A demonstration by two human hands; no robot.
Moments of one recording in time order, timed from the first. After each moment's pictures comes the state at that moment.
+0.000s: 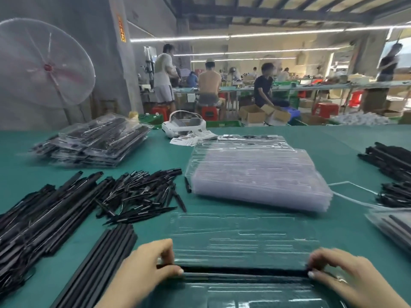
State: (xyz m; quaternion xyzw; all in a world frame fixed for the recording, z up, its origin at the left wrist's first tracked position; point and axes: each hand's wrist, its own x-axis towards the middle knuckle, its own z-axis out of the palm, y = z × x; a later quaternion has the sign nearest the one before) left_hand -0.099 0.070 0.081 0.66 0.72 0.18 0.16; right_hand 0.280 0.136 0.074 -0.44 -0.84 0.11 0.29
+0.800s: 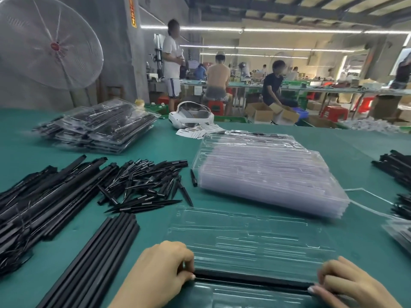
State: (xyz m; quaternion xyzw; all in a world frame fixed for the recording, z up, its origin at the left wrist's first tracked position) left_hand -0.076 0.071 0.074 0.73 0.67 0.14 0.08; right_hand 0.258 0.148 0.059 -0.30 -0.87 -0.11 0.37
